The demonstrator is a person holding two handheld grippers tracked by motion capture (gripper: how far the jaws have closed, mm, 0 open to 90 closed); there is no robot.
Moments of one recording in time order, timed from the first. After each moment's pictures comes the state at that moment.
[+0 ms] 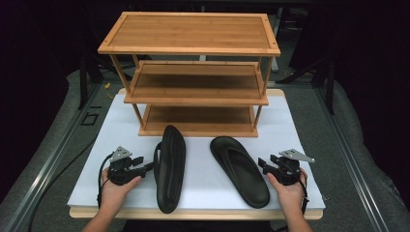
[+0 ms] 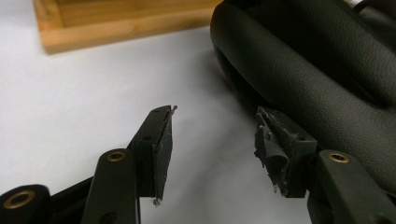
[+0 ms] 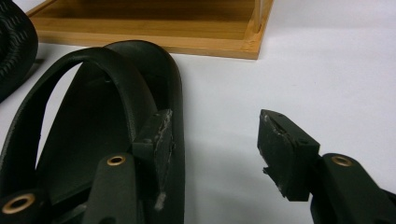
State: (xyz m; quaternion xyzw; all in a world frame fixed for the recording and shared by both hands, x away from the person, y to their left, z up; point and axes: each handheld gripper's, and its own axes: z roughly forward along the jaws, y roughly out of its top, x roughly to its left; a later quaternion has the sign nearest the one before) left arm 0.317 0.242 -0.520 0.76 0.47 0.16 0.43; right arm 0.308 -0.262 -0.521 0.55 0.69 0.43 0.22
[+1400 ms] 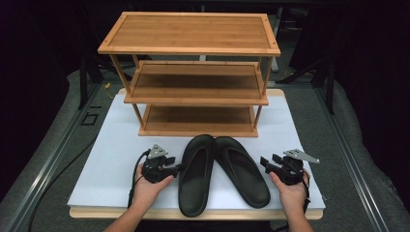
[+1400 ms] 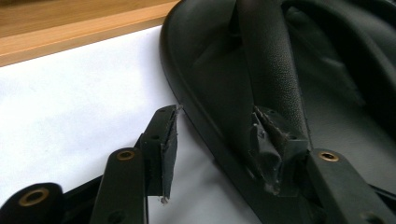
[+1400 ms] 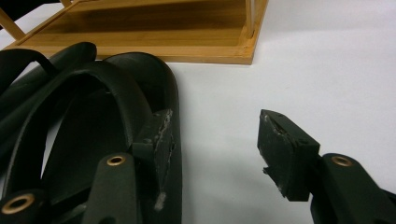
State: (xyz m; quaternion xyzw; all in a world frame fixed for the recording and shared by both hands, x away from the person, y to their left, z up) left arm 0.324 0.150 -0.517 0.79 0.42 0.12 0.43; right arm 0.306 -0.270 -0.518 0.56 0.67 0.44 0.21
